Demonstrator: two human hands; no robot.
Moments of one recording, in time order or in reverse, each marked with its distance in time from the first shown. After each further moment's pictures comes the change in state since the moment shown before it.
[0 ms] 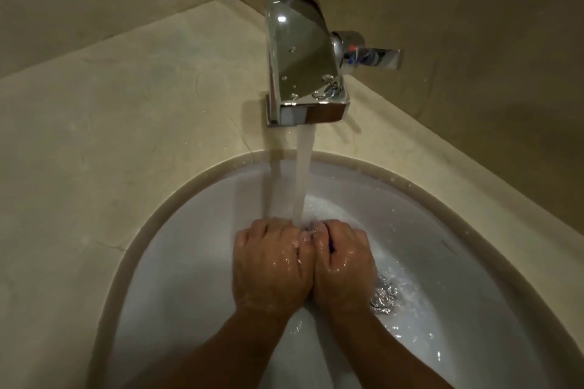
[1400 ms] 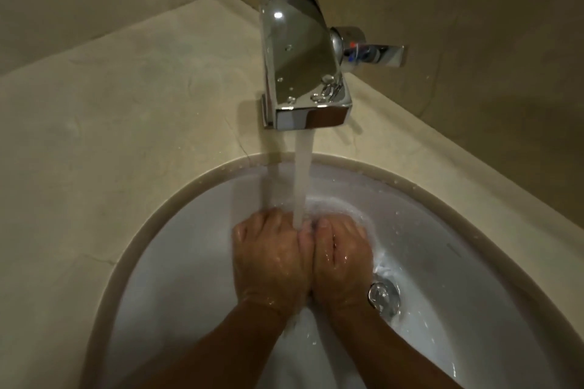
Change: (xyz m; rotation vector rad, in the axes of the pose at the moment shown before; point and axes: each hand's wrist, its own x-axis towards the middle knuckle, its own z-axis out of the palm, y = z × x) left_hand 0.016 0.003 0.004 0.039 -0.008 -0.066; right_hand 0.015 -0.001 0.009 0.130 0.071 -0.152
